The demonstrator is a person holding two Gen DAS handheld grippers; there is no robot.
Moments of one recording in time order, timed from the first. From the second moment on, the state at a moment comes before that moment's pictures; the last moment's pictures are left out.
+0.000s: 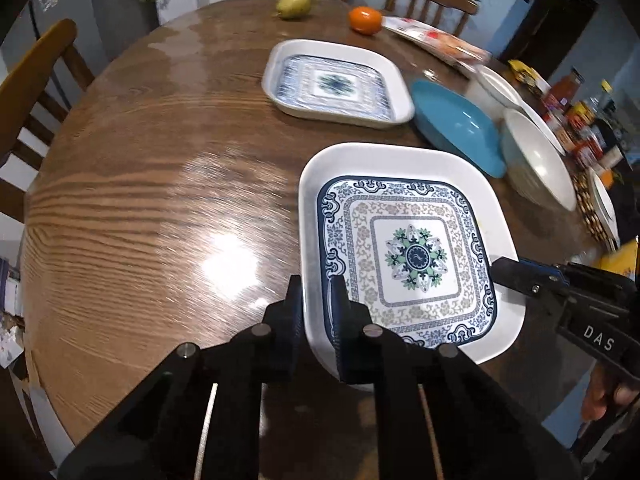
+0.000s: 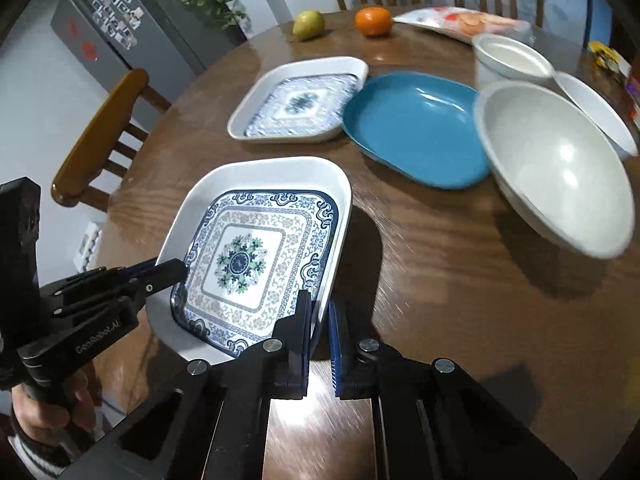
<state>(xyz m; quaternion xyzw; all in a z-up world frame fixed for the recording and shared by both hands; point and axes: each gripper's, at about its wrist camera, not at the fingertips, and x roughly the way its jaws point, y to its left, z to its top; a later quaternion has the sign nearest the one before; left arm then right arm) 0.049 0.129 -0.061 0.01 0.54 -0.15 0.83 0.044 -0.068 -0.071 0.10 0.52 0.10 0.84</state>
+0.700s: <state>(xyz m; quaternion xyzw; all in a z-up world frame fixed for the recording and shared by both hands) 0.070 0.113 -0.040 0.01 0.49 -0.10 0.86 0.026 -0.109 -0.058 0.10 0.50 0.07 0.86</state>
